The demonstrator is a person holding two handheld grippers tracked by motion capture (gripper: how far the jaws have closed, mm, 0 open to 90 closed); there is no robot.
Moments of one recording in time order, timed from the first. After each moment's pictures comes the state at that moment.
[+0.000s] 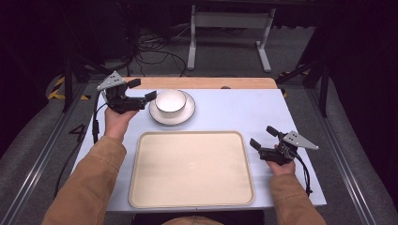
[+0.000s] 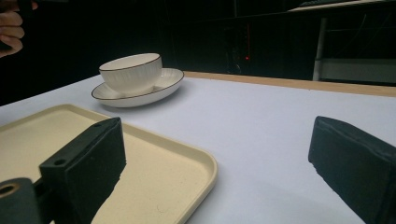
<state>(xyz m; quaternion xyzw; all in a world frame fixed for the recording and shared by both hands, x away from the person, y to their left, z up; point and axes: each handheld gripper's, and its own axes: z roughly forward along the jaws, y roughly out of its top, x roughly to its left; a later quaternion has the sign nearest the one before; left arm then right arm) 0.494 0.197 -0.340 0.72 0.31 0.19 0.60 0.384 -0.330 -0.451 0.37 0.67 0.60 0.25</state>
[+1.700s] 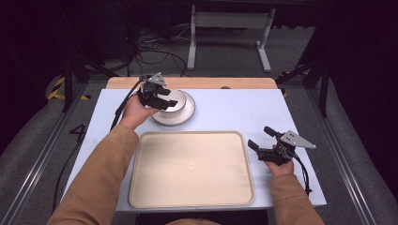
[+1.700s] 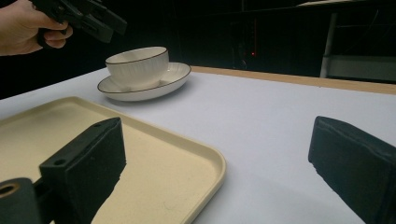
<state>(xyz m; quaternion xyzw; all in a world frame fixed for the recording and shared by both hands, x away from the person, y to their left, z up) 0.548 0.124 -0.359 0.89 0.21 0.14 0.37 0.385 -0.325 -0.451 0.36 0.68 0.59 0.25</state>
